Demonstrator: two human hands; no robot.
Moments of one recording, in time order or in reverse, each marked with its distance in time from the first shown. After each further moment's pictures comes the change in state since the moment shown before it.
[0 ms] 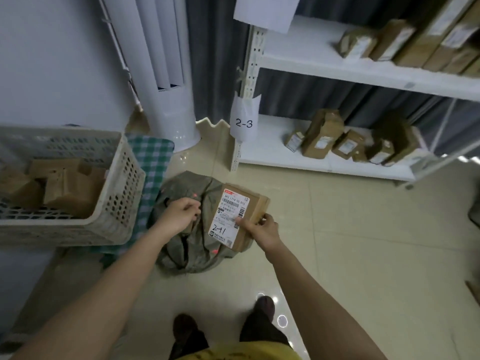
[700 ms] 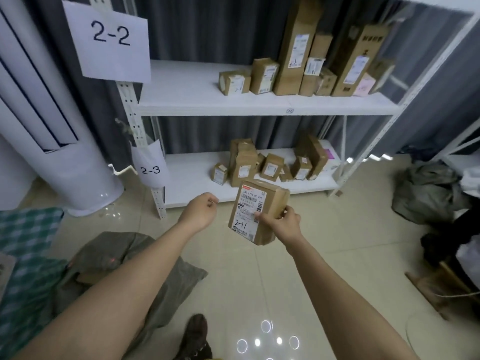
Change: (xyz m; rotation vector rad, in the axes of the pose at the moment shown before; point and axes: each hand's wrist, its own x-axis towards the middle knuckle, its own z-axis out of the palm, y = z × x) left_hand 0.074 0.267 0.299 0.321 -0.063 0.394; right_hand 0.081 -0.062 -0.375 -0.026 0.373 -0.158
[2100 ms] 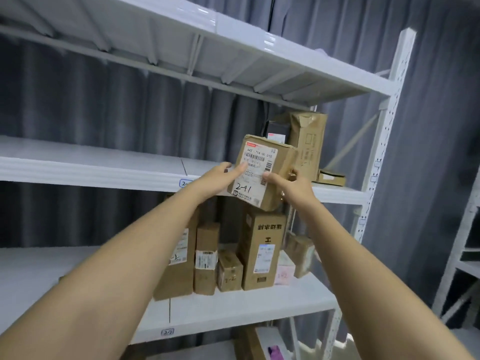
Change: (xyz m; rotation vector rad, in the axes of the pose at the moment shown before) left_hand 0.392 0.685 0.010 -0.195 0.115 0.625; right_hand 0.453 -0.440 -0.473 0.167 0.187 -0.782
